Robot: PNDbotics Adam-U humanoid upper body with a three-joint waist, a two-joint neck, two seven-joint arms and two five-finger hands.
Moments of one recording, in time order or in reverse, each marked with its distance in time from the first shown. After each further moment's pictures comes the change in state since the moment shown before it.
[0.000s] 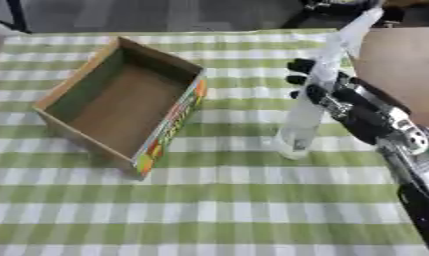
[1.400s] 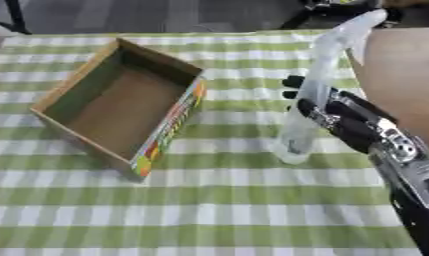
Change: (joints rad) left arm 0.000 -0.008 -0.001 0.000 0.000 -0.003 -0.012; right arm -0.010 0.013 0.017 0.072 0.051 0.009 0.002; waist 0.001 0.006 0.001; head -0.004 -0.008
